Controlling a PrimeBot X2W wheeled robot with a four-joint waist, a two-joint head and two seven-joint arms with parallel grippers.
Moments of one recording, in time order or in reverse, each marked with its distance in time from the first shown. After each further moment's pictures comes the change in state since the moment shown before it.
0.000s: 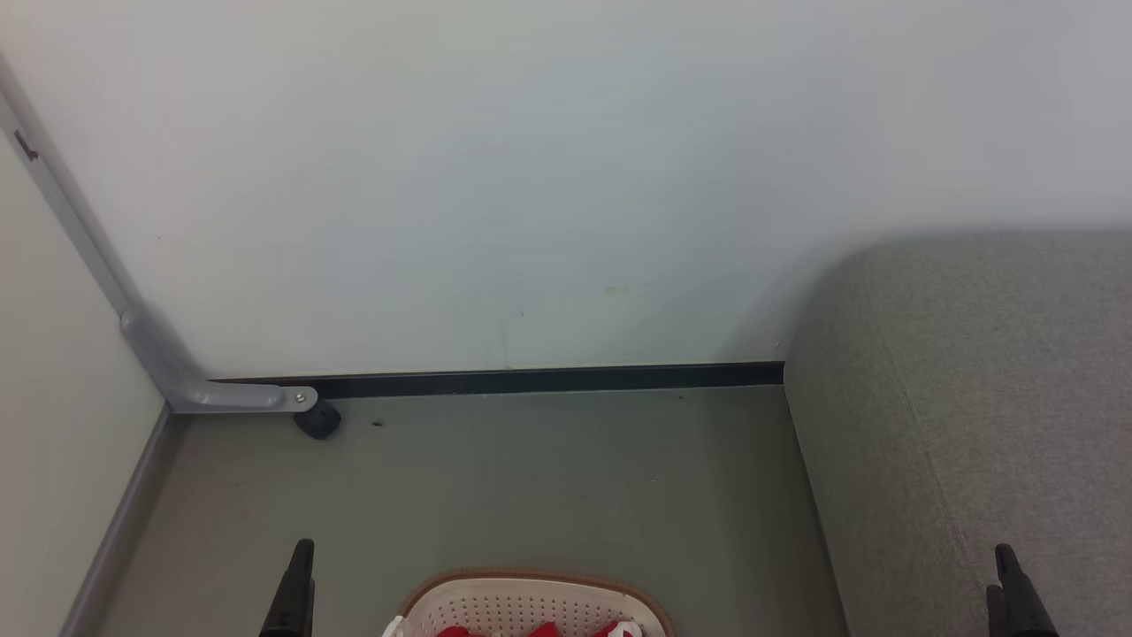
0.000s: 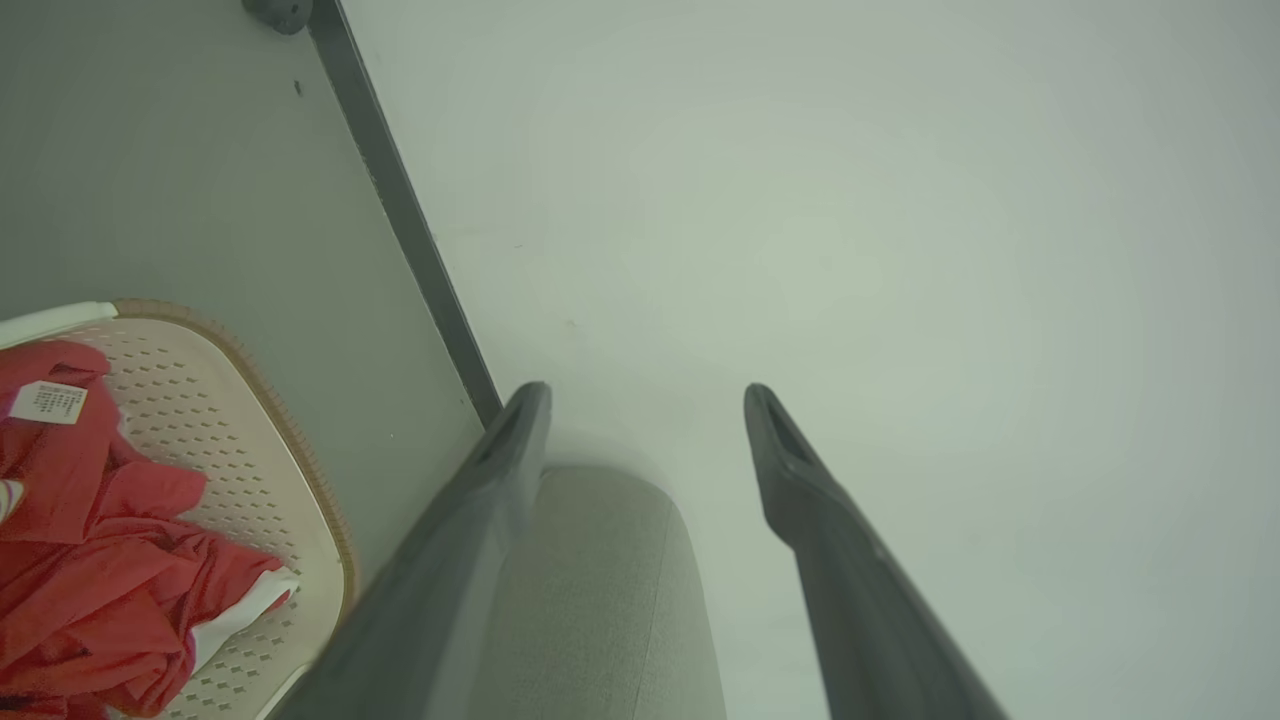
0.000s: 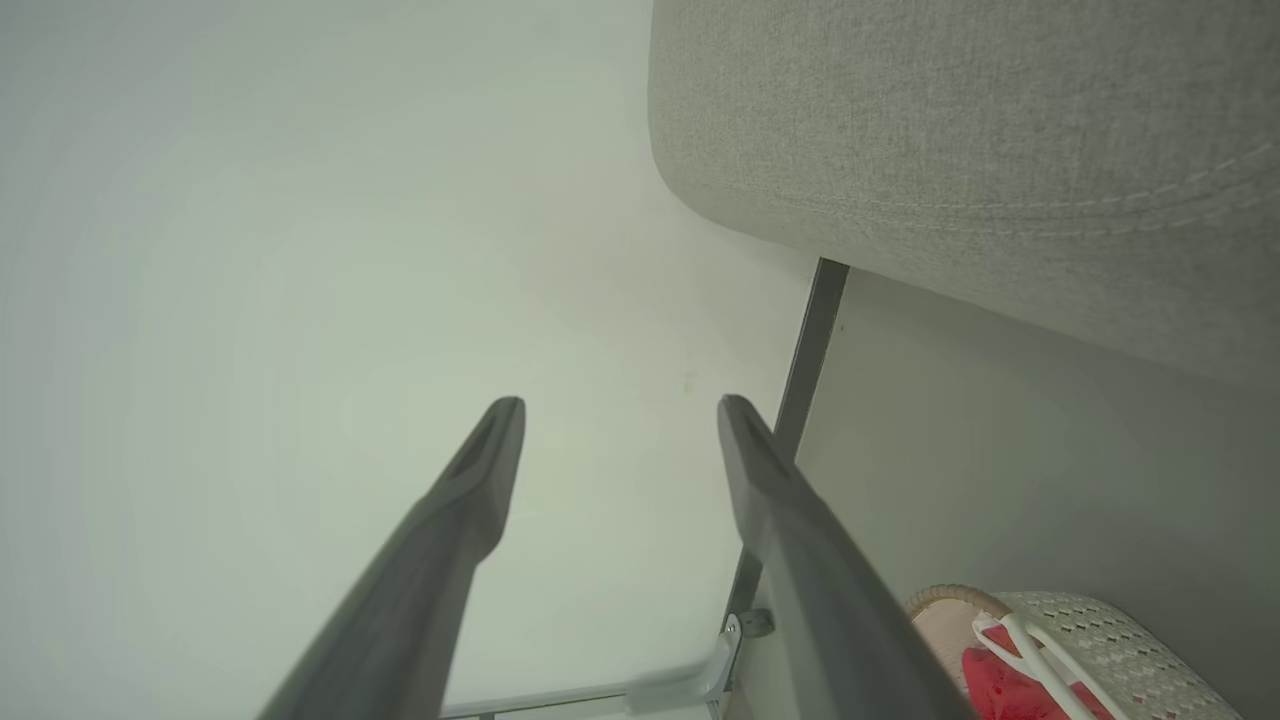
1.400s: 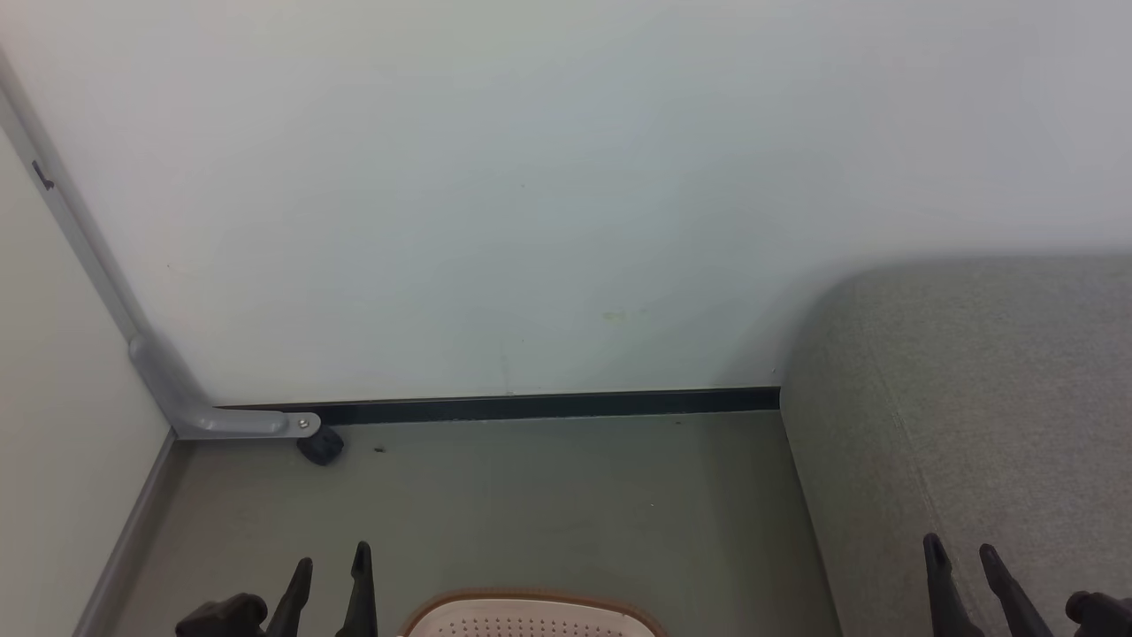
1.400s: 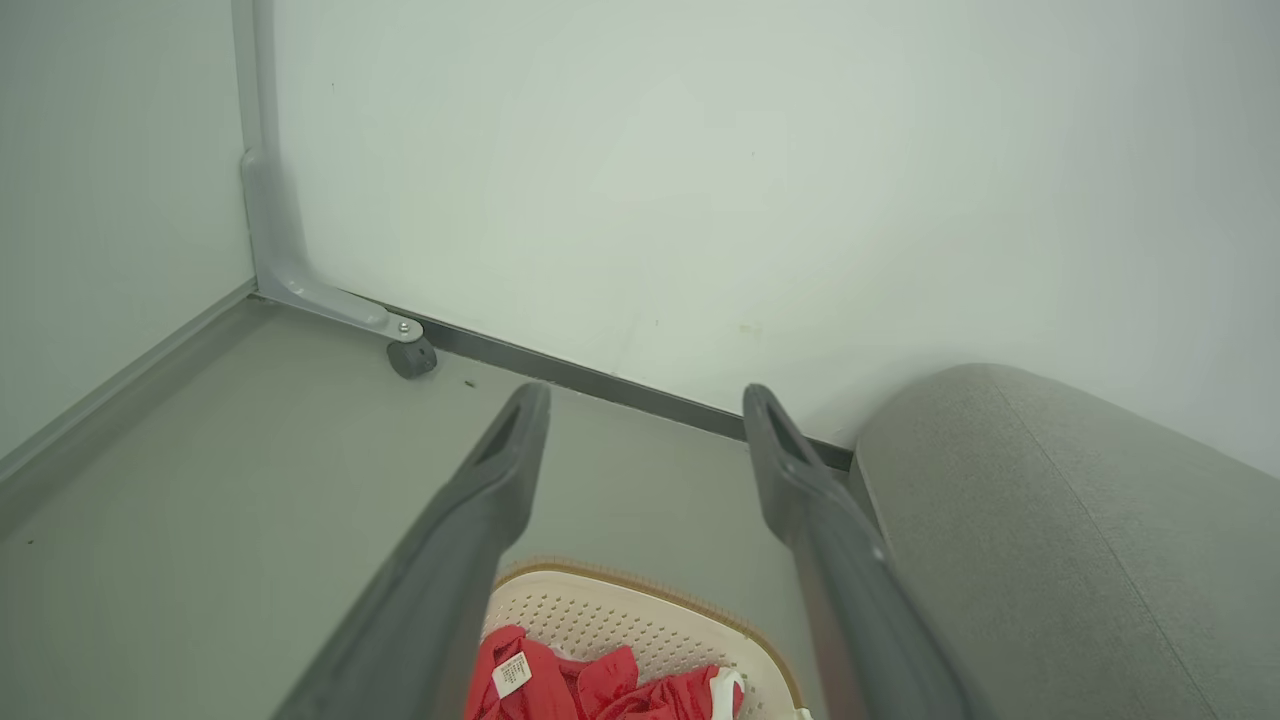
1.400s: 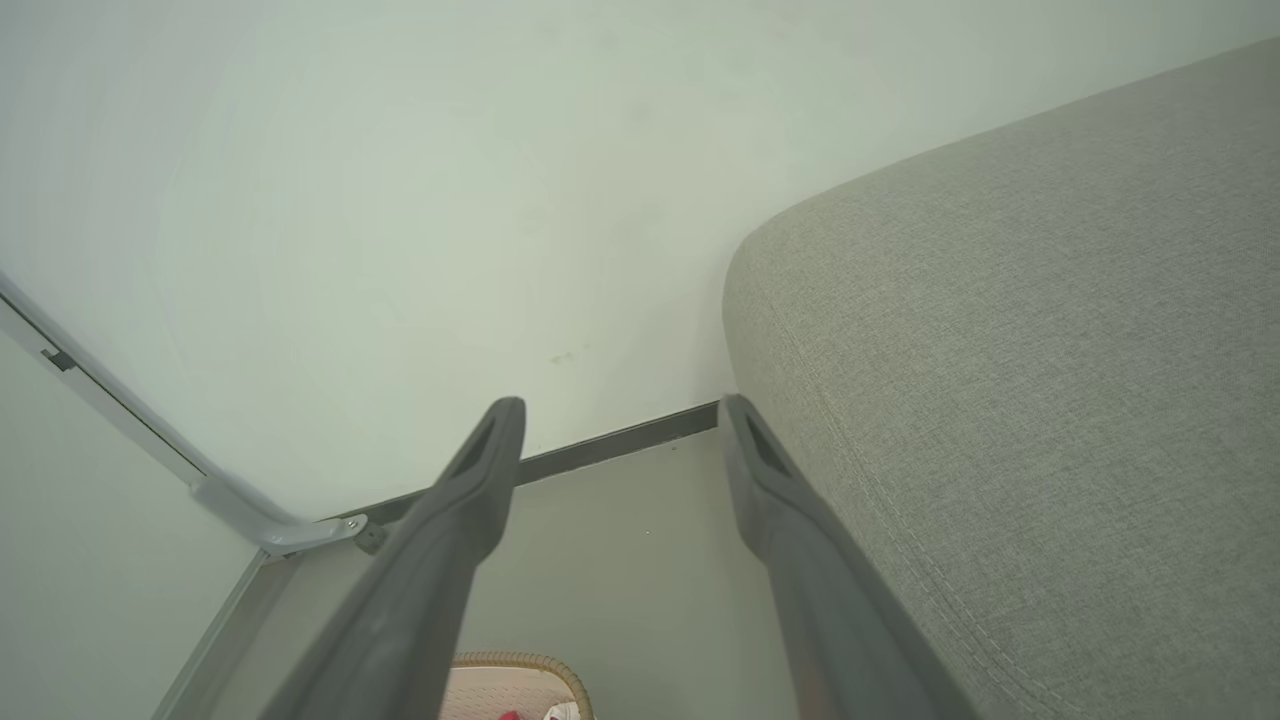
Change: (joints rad) left arm -0.048 0.082 -0.220 0.042 0.840 0.185 -0.184; right arm 0.012 -0.191 0.276 -0.045 -0.827 -0.107 -0.198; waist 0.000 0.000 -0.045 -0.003
